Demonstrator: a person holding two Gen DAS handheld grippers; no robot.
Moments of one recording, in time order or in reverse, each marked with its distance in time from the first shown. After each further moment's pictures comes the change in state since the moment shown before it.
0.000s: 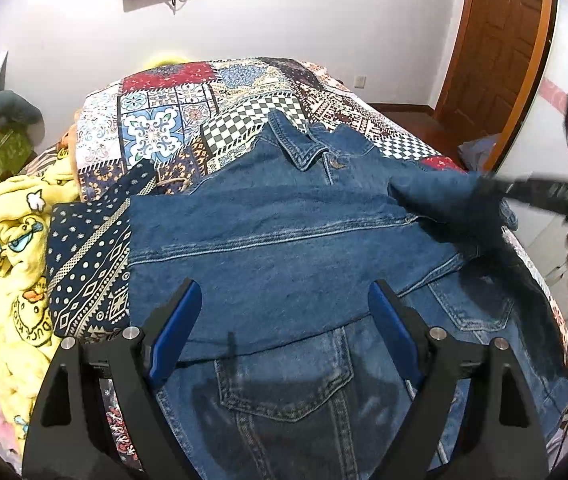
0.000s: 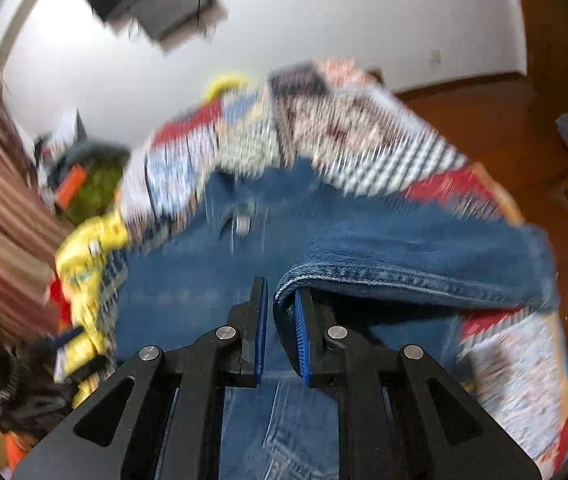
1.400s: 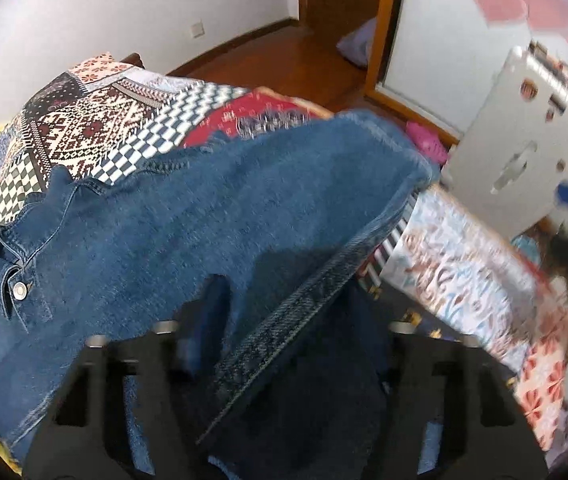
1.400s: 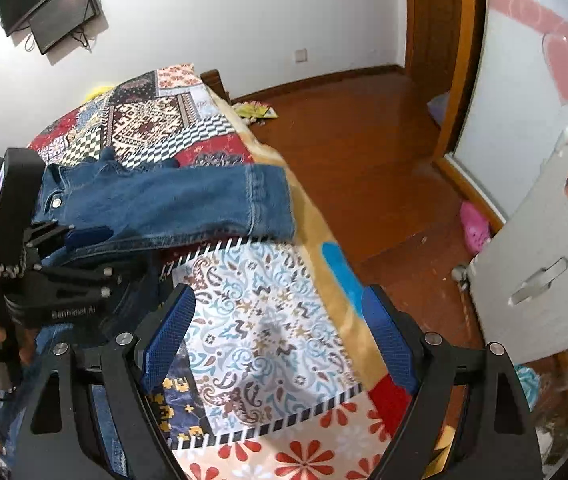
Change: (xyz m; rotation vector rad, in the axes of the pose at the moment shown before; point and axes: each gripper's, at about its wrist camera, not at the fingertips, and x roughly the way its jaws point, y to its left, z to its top) left arm 0.155 -0.271 0.063 0.455 0.212 -0.250; right arm -0.095 -0.151 -0.059 0.119 -0.052 -0.400
